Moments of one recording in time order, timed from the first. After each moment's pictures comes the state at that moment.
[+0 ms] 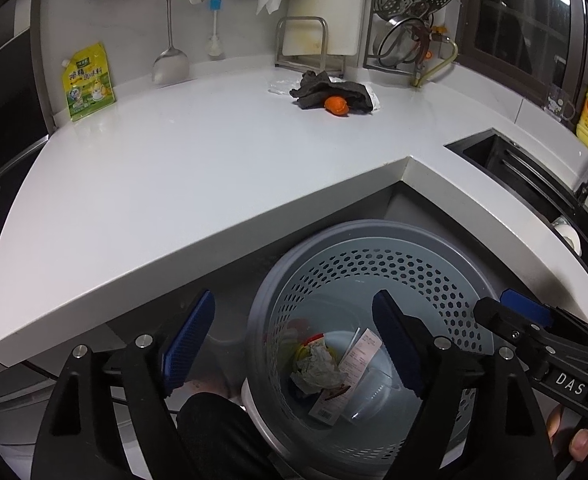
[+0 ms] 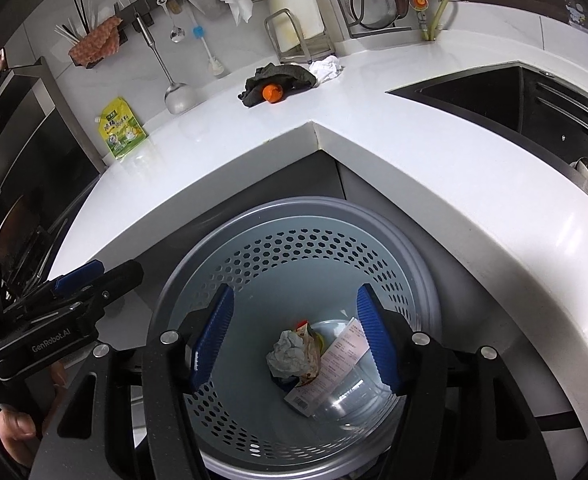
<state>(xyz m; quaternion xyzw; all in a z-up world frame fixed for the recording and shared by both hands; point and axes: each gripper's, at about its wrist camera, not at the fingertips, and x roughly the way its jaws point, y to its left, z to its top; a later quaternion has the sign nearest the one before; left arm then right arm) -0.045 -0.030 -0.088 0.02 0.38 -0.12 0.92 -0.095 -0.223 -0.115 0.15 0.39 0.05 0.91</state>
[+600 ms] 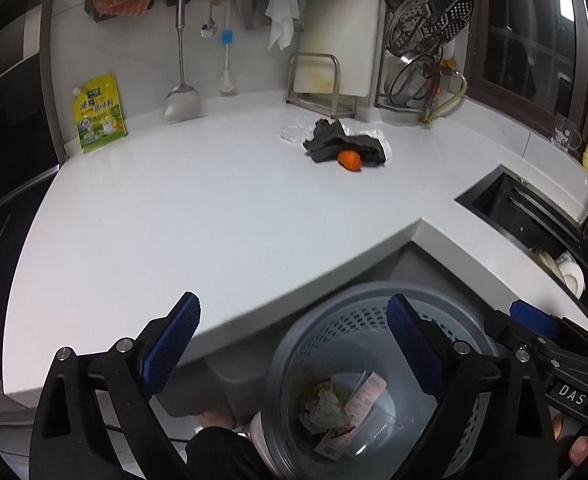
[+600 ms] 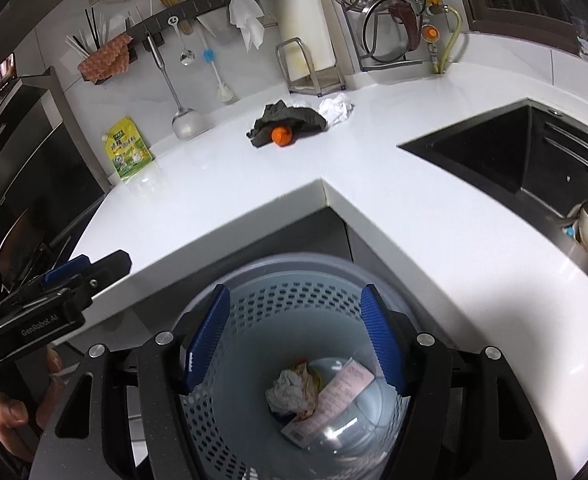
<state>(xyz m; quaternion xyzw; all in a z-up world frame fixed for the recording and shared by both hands) -0.018 -0.027 -0.051 0.01 0.33 -0.10 0.94 -0.068 -0.230 -0.084 0.13 0.35 0.06 0.93</state>
